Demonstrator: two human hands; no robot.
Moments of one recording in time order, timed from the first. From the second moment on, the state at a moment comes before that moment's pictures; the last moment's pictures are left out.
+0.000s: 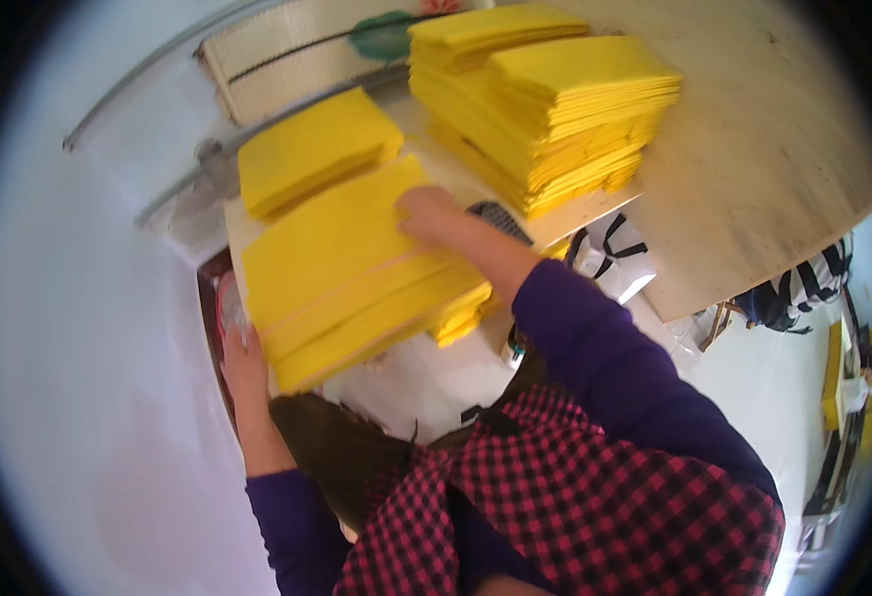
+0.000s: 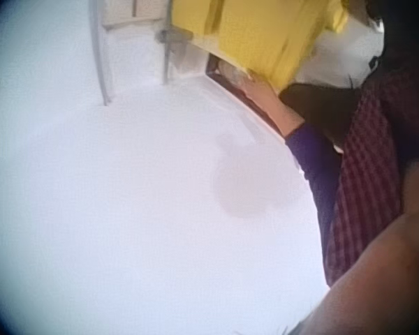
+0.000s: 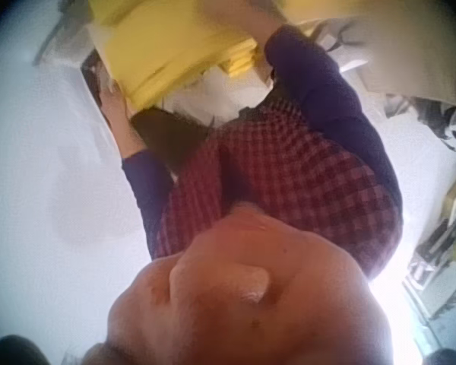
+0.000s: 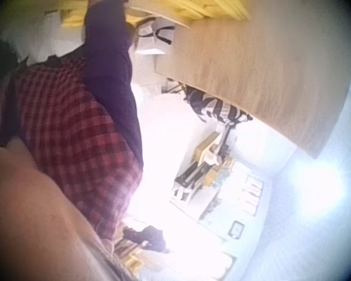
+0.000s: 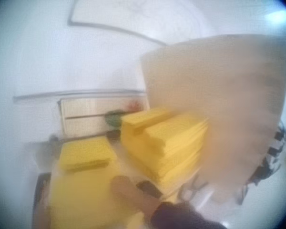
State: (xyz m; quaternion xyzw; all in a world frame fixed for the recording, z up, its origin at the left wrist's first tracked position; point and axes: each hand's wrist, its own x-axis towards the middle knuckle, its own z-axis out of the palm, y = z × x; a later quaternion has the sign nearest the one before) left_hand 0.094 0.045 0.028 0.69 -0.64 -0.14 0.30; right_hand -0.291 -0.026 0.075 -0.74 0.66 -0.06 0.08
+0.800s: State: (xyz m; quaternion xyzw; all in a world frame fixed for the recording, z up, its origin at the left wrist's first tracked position) left_hand 0.080 0.085 0.057 0.61 -0.64 -0.12 0.45; right_hand -0.281 -0.029 0.150 -0.83 0.54 -0.01 0.14
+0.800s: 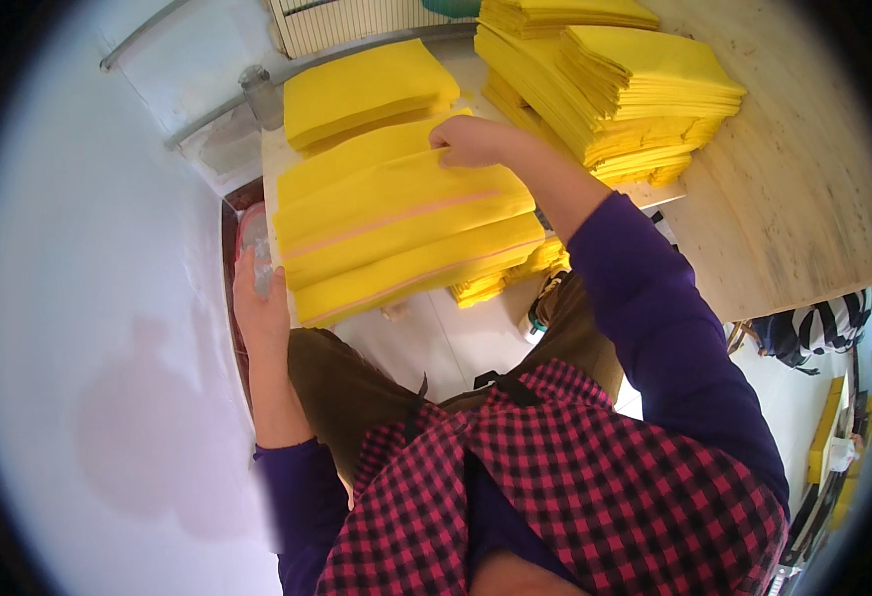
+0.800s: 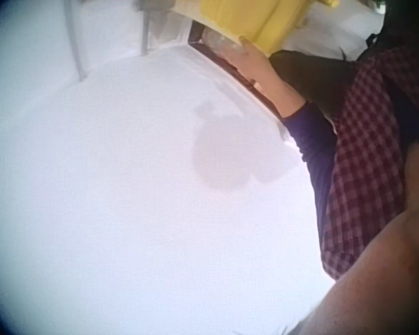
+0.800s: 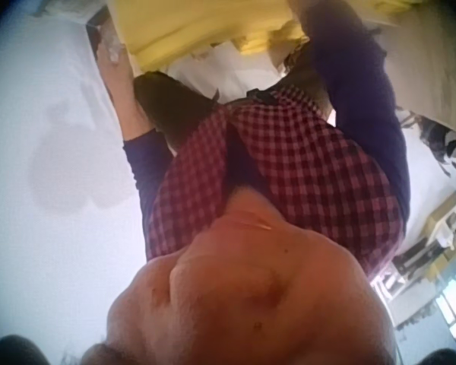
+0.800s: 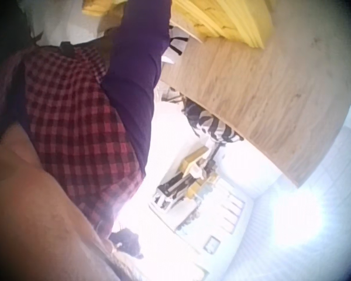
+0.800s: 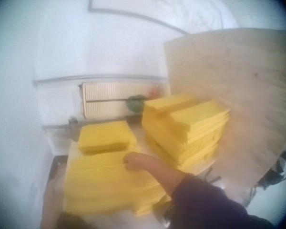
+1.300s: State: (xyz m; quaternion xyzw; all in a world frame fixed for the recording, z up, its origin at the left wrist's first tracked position) left_hand 0.050 0.102 0.099 0.43 -0.51 -0.44 0.60; right_hand -0.285 0.102 0.224 -0.85 0.50 -0.12 -0.09
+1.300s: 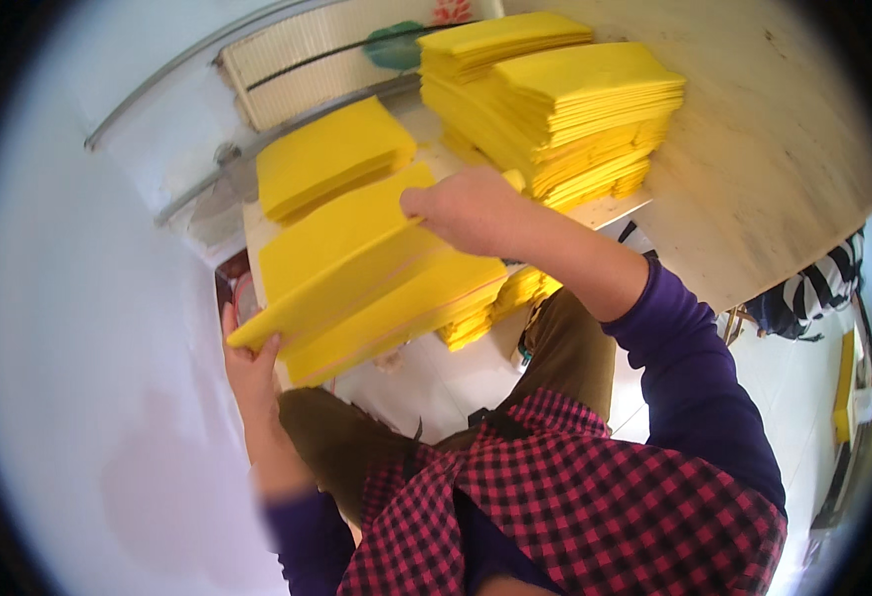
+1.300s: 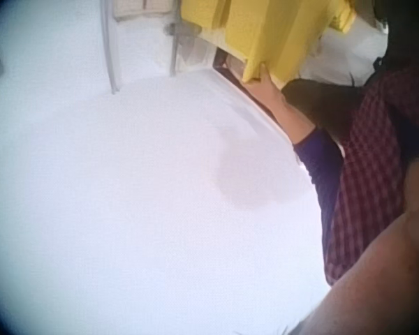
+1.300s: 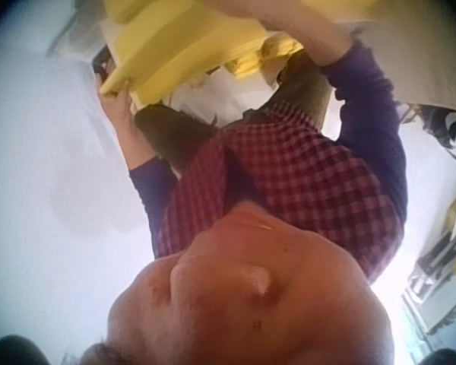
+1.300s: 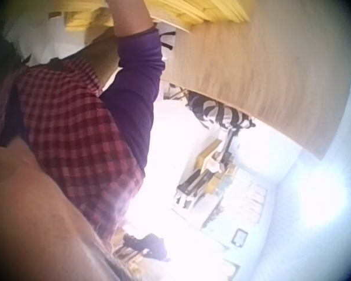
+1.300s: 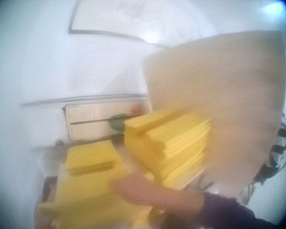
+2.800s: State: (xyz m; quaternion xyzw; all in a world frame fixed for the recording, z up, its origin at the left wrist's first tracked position) left_hand -0.194 -0.177 0.349 0.40 -0.72 -0.19 0.53; right_hand -0.550 -0.115 0.442 -0.67 0.63 -0.11 -0.38
